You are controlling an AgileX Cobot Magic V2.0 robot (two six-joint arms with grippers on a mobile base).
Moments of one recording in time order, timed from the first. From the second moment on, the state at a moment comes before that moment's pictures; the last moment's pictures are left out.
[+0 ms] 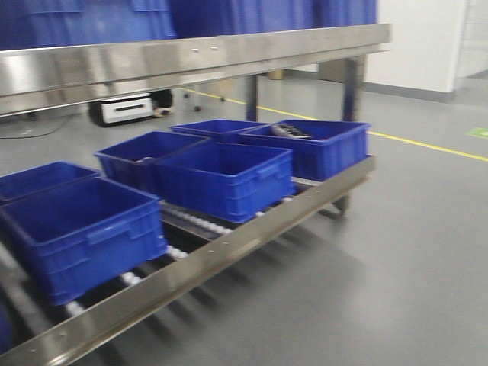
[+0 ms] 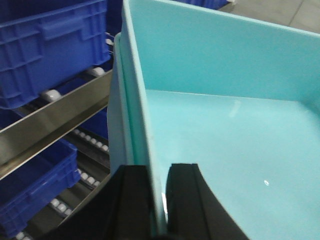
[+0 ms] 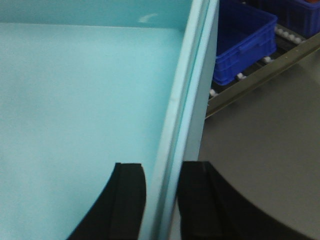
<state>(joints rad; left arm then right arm) -0.31 1.29 -1.63 -0.15 0.78 -0.07 0.43 1.48 -1.82 0.17 1.00 0.16</state>
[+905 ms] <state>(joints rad) -0.31 1.29 -1.63 -0.15 0.77 -0.07 0.43 1.48 -1.82 0.17 1.00 0.16</state>
